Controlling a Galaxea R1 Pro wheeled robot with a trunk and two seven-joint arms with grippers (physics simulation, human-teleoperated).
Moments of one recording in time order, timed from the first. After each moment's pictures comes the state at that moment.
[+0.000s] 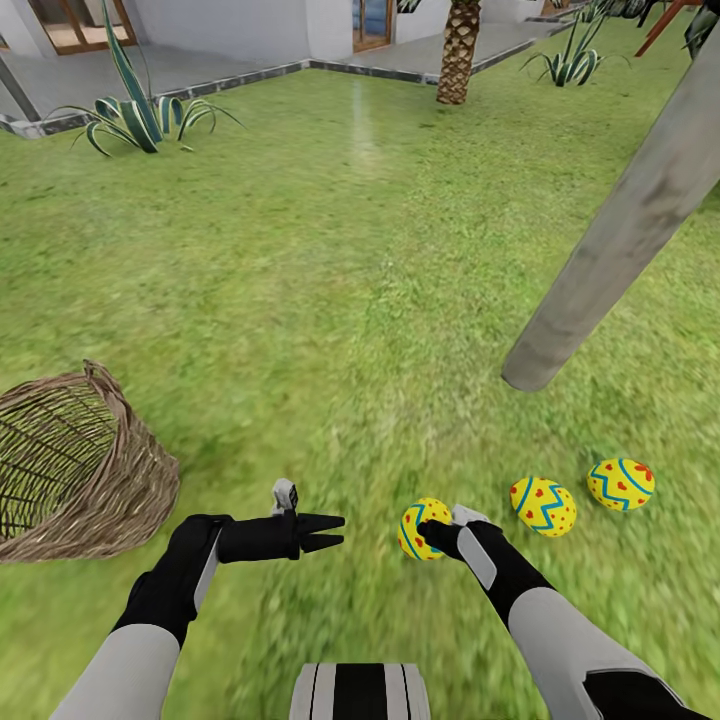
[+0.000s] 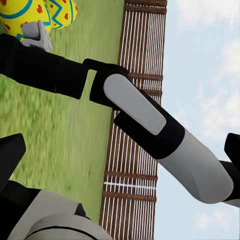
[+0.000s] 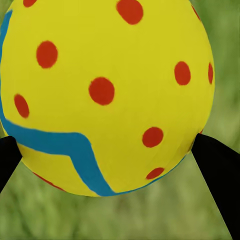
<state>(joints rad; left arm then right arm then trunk) -0.61 -0.04 0.16 -0.89 -0.11 1.02 -1.54 -0.77 0.07 0.01 -0.45 -0.43 0.42 -0.15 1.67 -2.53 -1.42</state>
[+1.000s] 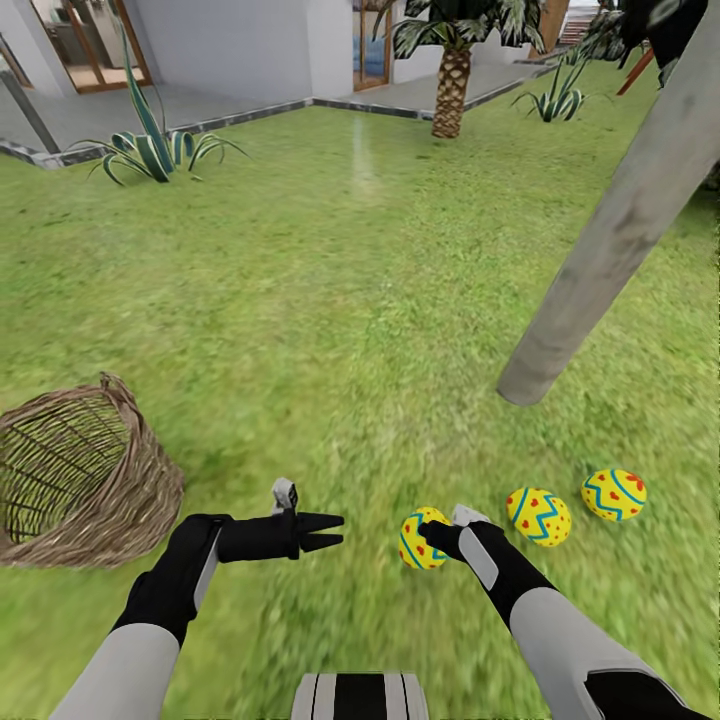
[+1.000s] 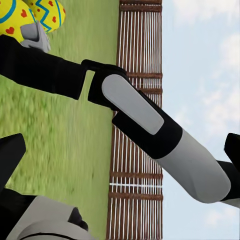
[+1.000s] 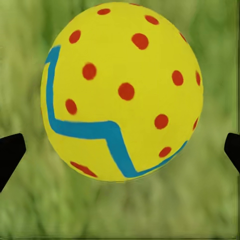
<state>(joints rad) -0.61 -0.04 0.16 -0.89 -0.11 1.02 -1.55 -0.77 0.06 0.01 -0.45 -0.43 0.43 -0.15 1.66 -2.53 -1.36</state>
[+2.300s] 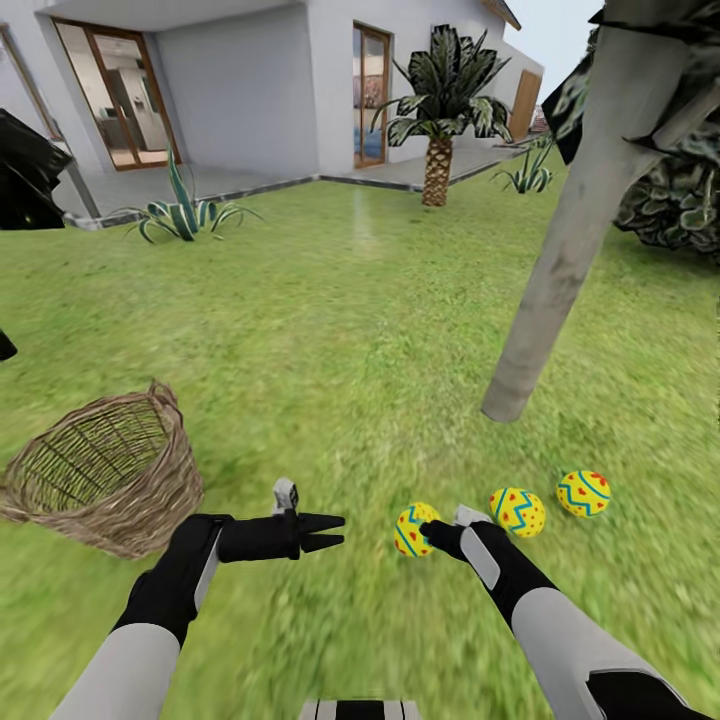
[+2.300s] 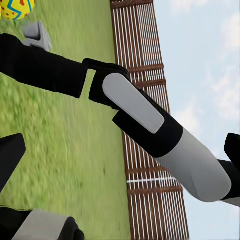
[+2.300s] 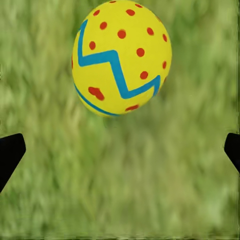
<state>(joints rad) -0.61 -0.04 0.16 -0.89 -0.11 1.02 -1.55 -0.77 0.06 0.01 -0.45 -0.43 0.43 -0.14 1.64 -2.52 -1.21</state>
